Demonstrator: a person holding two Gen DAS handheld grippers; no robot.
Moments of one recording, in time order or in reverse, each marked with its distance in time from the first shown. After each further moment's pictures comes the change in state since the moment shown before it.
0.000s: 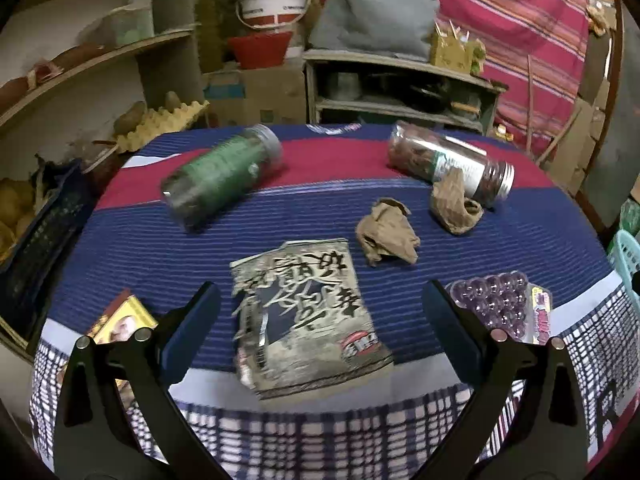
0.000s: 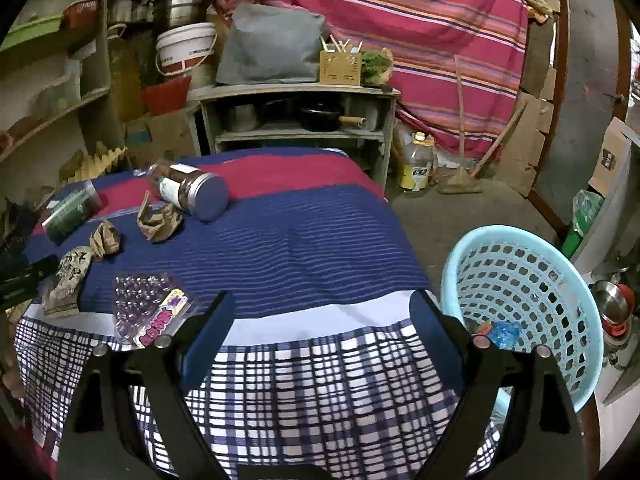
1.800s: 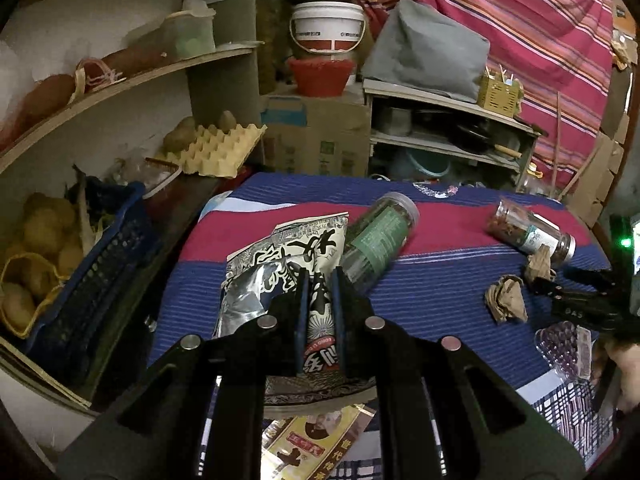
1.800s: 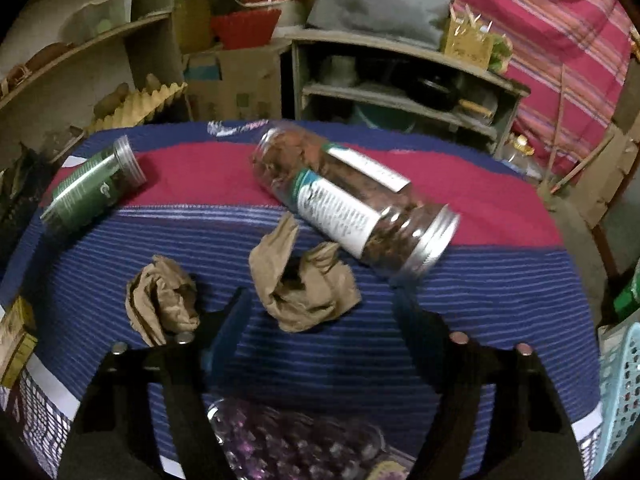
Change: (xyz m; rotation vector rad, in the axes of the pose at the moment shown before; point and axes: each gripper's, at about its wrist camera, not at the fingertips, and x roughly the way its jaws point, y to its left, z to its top) left arm -0.027 0.146 0.050 -0.064 -0.077 0.052; right arm 0.134 0.183 0.057 -0.180 0.183 0.180
